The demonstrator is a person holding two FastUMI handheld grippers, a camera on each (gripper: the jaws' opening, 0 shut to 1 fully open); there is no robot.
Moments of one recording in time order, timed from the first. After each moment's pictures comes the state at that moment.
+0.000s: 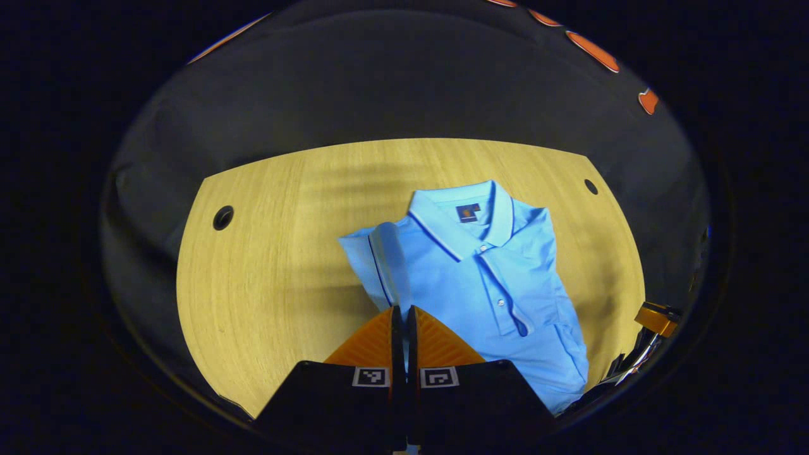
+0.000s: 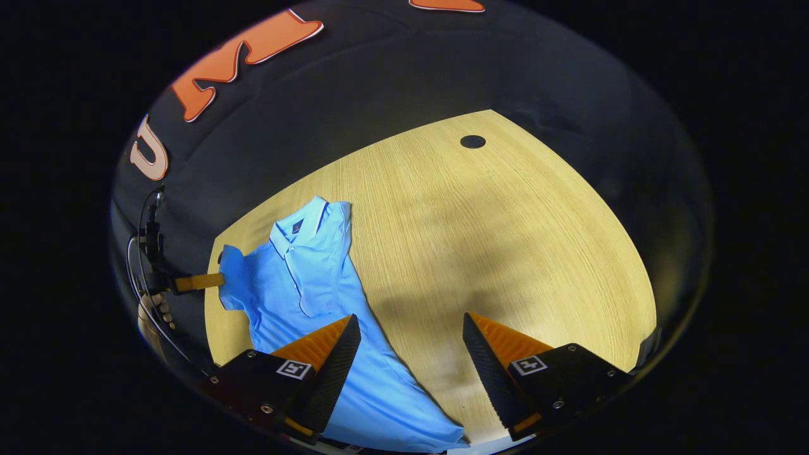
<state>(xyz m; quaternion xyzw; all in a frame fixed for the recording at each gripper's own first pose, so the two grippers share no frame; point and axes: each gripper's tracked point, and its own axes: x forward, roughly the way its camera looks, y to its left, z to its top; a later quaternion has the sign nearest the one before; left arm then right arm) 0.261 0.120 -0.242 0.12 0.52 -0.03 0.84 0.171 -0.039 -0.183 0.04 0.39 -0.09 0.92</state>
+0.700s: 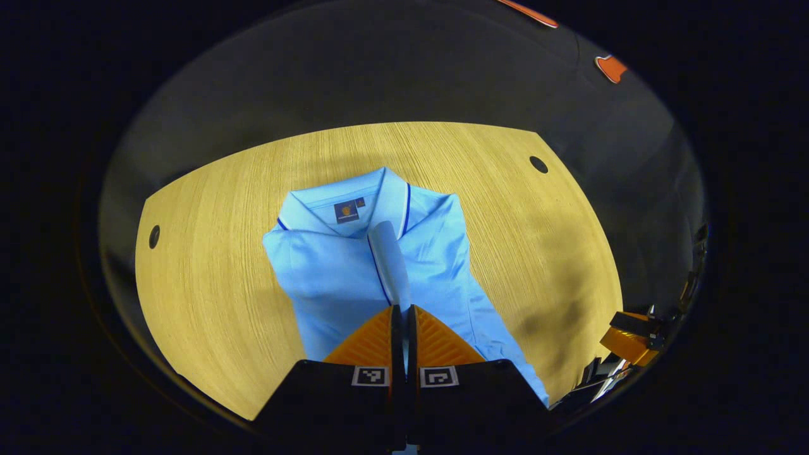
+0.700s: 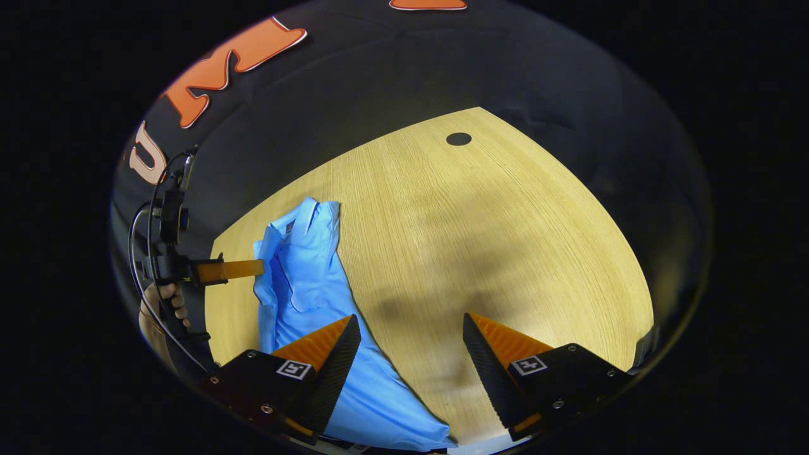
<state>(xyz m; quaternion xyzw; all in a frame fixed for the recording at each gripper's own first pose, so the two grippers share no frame) 0.258 -0.010 -0.308 0.12 0.55 -0.09 0.82 0.164 -0.048 -0.182 0.05 0.39 -0.09 0.91</state>
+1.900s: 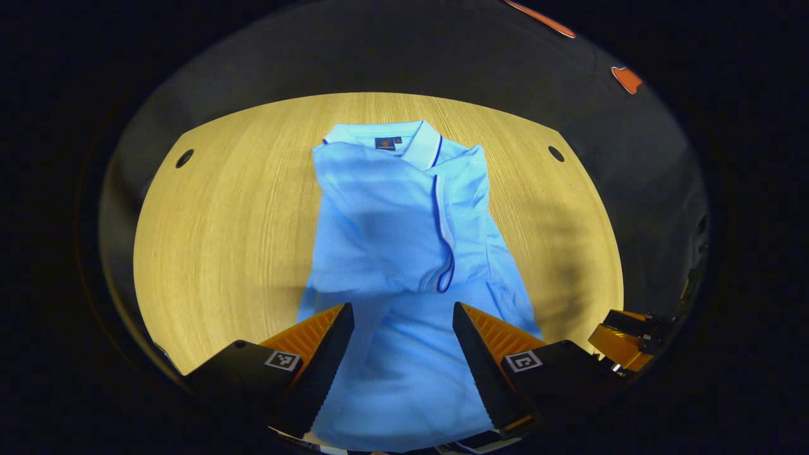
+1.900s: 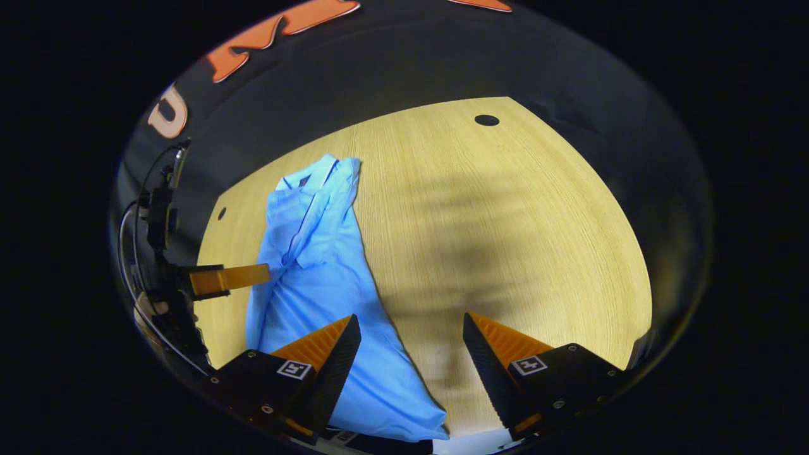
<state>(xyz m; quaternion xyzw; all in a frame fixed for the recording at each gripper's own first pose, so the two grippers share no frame) 0.145 0.040 -0.312 0.06 0.55 -0.03 0.83 0.126 -0.015 -0.222 -0.03 0.44 -0.06 0.89</state>
